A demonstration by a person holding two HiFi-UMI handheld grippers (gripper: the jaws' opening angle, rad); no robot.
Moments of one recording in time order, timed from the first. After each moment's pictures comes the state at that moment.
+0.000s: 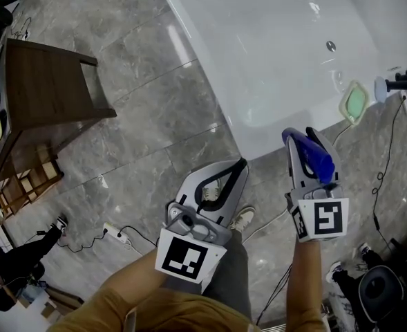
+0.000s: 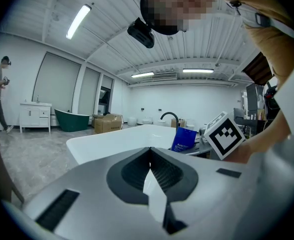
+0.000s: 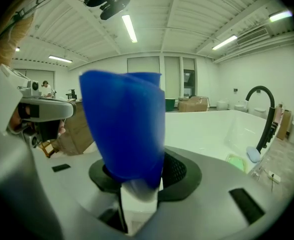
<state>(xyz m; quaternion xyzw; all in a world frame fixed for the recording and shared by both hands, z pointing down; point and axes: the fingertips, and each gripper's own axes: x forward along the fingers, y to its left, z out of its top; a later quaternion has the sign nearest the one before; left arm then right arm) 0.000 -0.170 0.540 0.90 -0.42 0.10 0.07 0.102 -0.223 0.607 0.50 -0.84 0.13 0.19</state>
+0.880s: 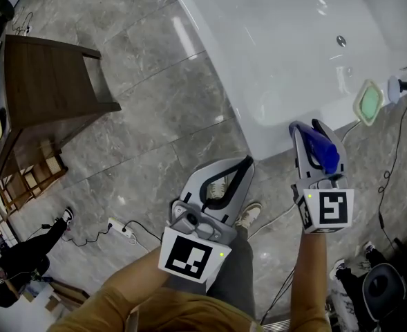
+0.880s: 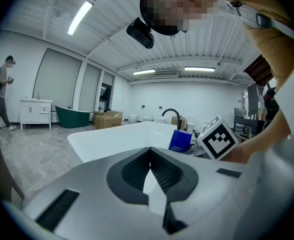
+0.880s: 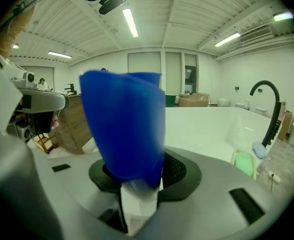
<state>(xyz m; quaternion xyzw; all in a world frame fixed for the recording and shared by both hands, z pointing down) -0.013 -0.176 0.560 0.90 -0.42 0.11 0.09 0.090 -0.238 0.640 0.50 -0.83 0.14 0.21</state>
